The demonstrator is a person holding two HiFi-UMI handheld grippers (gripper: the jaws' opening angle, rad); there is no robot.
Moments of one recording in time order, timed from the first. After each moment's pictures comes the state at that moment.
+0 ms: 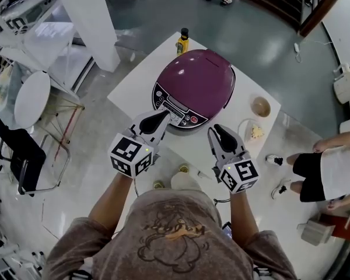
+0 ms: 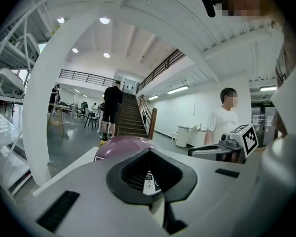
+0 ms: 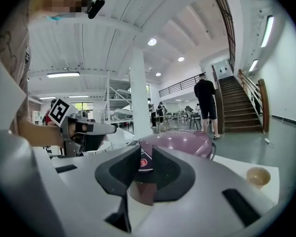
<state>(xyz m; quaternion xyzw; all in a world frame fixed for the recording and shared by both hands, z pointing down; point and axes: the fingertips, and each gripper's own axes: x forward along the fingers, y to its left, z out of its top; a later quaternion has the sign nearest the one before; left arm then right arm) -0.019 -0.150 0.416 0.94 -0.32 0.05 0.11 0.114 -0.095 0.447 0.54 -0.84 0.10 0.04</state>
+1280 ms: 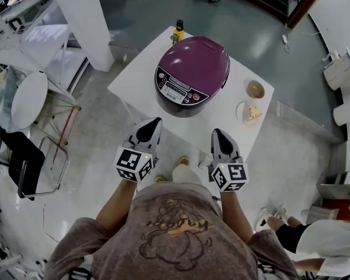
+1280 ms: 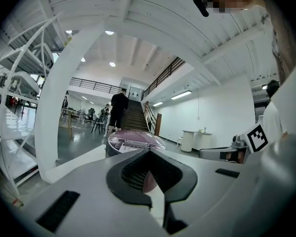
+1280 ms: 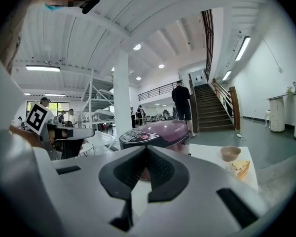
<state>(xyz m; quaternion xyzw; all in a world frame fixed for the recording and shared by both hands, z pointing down) -0.074 -0.072 0.465 0.93 -0.36 0.01 0.10 0.109 -0.006 0.494 0.65 -0.75 0.10 0.02</state>
